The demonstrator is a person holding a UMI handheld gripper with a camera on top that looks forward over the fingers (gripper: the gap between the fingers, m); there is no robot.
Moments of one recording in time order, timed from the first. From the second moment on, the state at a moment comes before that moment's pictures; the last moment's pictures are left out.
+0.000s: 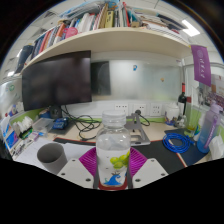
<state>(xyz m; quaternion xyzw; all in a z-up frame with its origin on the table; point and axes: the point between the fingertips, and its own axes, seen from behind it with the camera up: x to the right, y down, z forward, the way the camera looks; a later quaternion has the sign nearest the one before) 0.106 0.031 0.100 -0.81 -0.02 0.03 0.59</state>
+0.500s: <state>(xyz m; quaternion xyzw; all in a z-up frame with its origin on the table) 0.110 0.027 0.081 -0.80 0.02 0.03 0.60</state>
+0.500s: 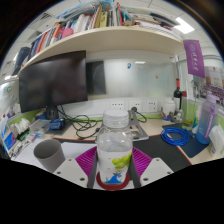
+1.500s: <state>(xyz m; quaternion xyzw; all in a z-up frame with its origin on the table) 0.055 -0.108 0.223 -0.82 0.02 -0.04 0.57</state>
